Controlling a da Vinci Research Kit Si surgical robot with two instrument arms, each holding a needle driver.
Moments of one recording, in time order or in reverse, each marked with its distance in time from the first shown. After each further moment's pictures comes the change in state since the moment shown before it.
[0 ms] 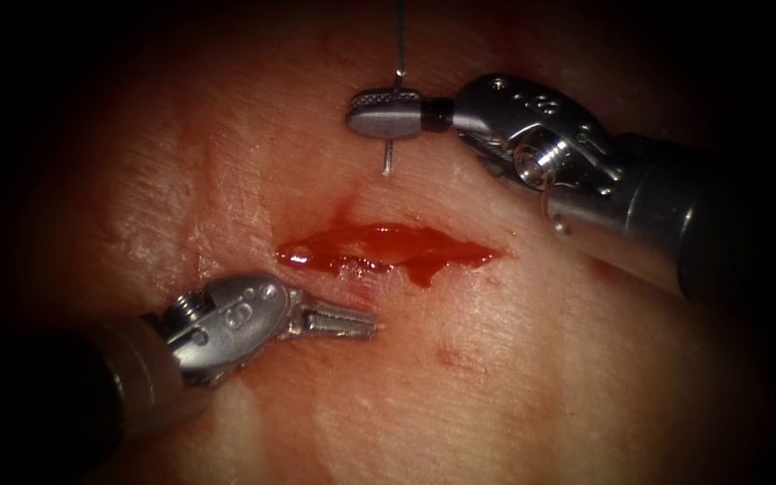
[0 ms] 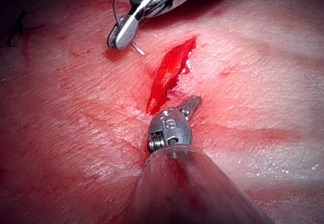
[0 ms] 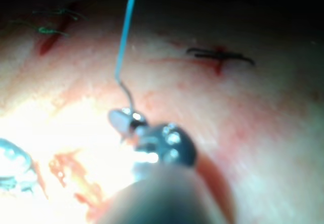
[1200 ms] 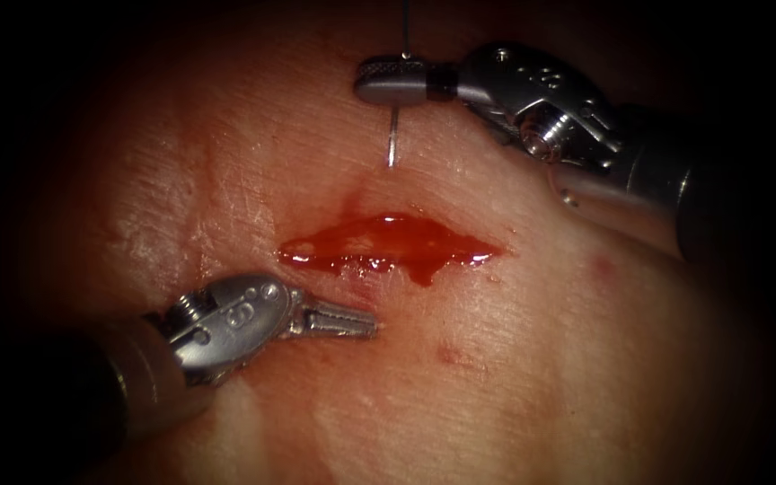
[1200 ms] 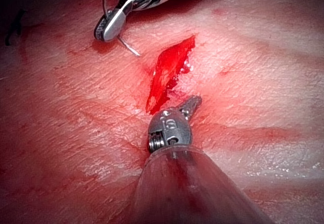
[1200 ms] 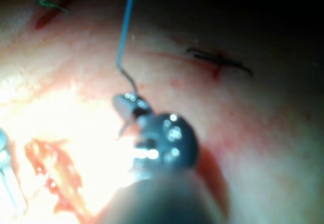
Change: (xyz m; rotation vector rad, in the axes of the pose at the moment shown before) right arm 0.001 0.002 0.000 -0.016 0.000 0.004; left arm 0.000 0.000 0.000 0.002 -0.001 0.004
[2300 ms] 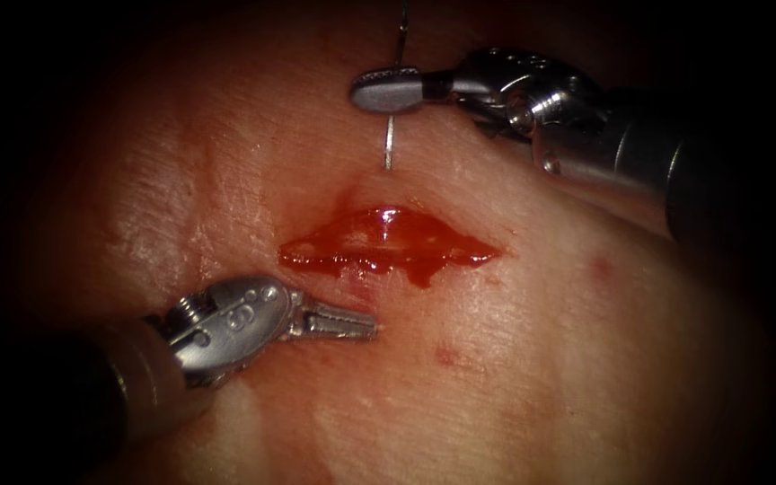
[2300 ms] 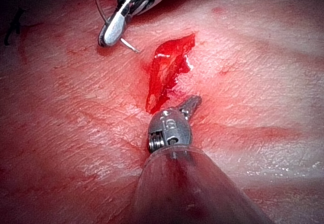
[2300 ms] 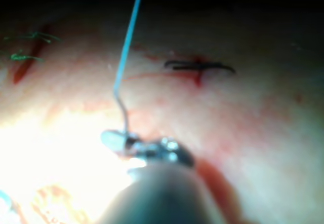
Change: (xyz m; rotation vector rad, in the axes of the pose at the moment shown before) right arm -0.001 0.000 0.001 0.108 -0.002 0.369; left arm 0.000 0.000 0.000 0.005 -0.002 0.001
